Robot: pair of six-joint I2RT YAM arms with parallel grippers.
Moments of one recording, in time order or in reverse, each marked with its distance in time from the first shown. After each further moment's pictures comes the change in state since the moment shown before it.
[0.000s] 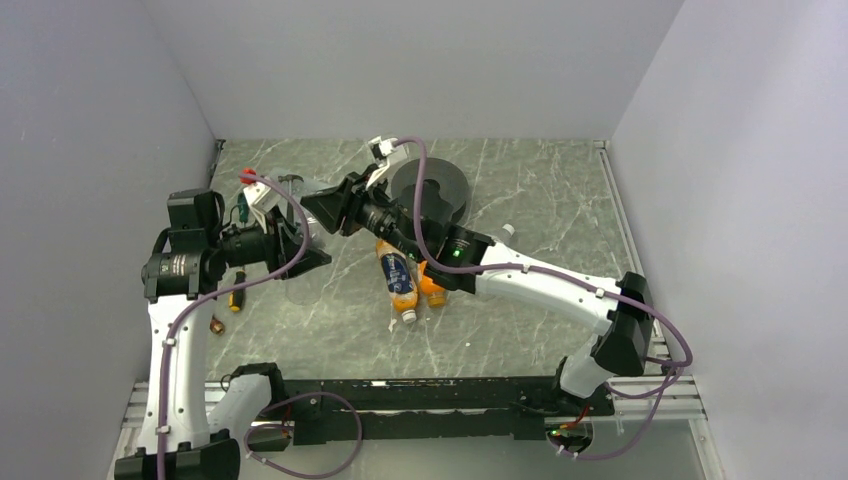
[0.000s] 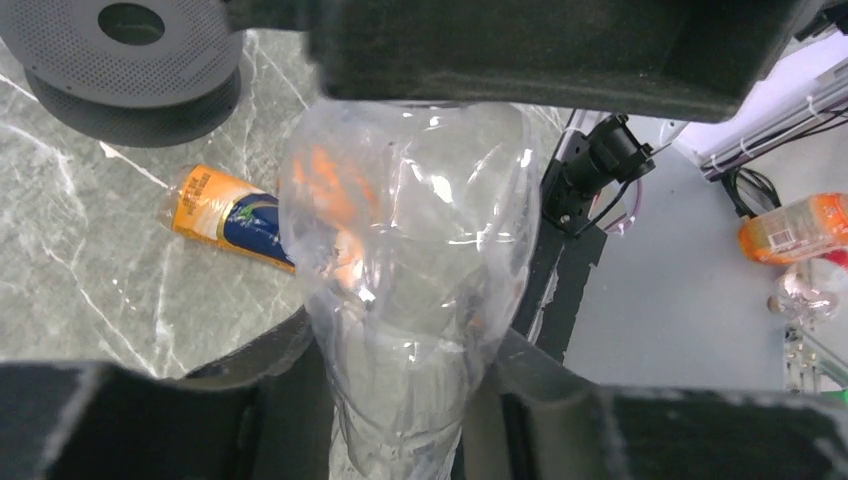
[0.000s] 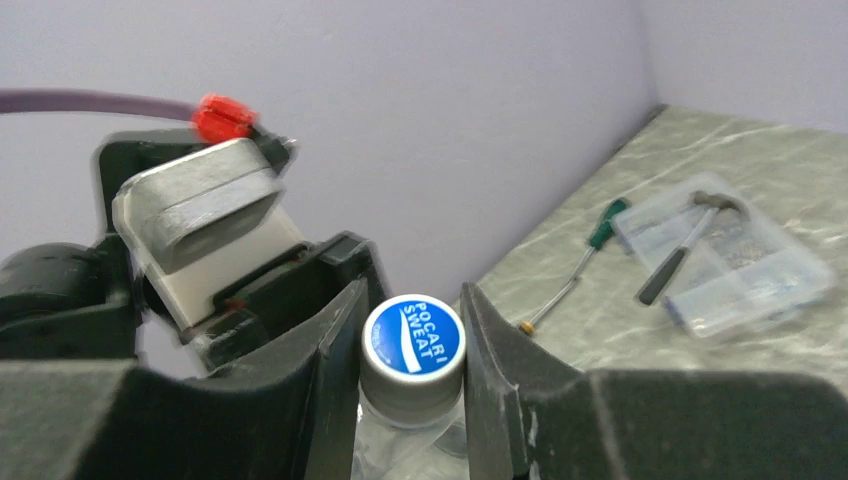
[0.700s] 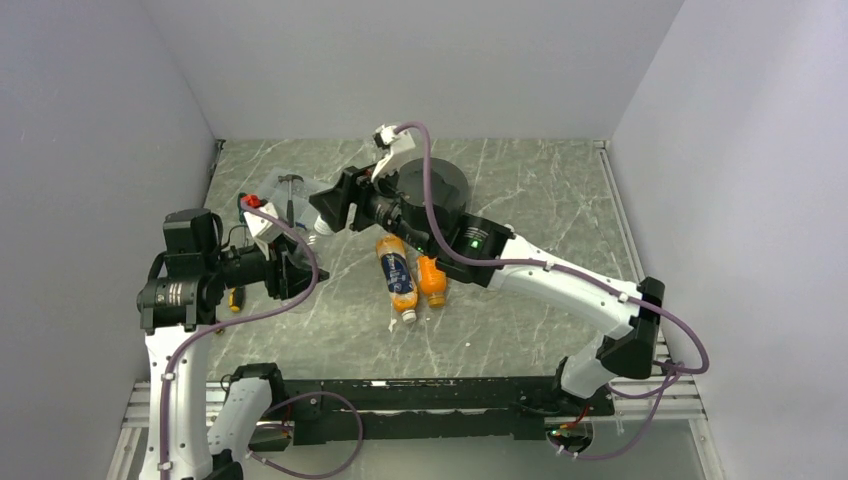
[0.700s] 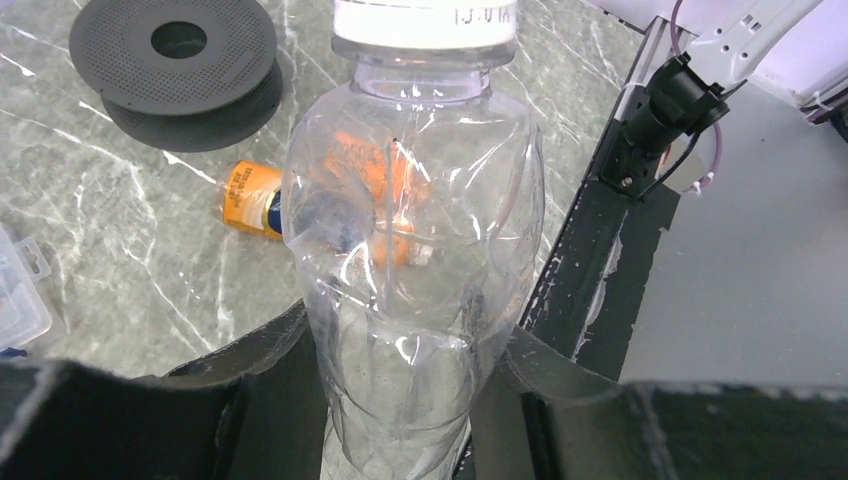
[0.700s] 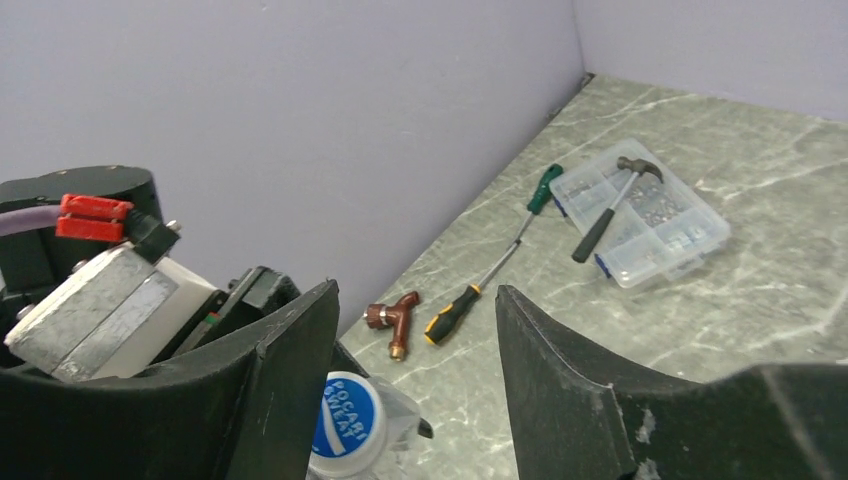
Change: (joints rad) left arm -0.001 -0.114 -0.041 -0.069 -0.069 0.175; right arm 0.012 -0.015 0.144 -0.290 0.072 -0.044
